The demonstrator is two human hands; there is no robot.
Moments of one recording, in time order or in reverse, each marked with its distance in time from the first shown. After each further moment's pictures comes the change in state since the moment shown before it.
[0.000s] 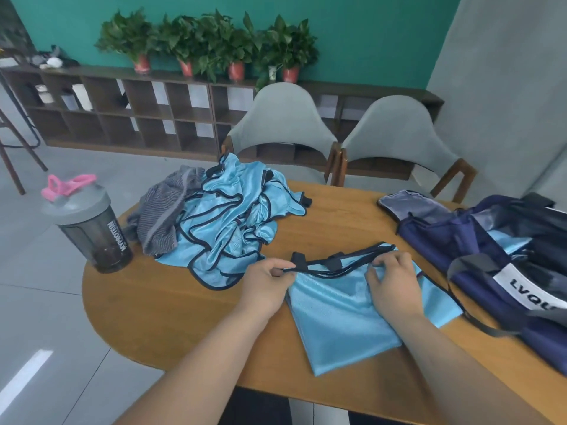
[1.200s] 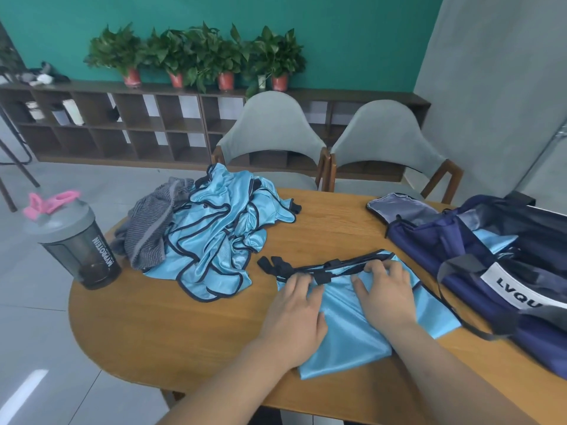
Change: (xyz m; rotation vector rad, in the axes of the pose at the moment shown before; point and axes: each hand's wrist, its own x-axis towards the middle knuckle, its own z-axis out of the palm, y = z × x) left_hand -0.026 -0.023 0.051 1.108 -0.191 0.729; right_hand -0.006 0.006 -0.001 -0.216 -0.060 0.019
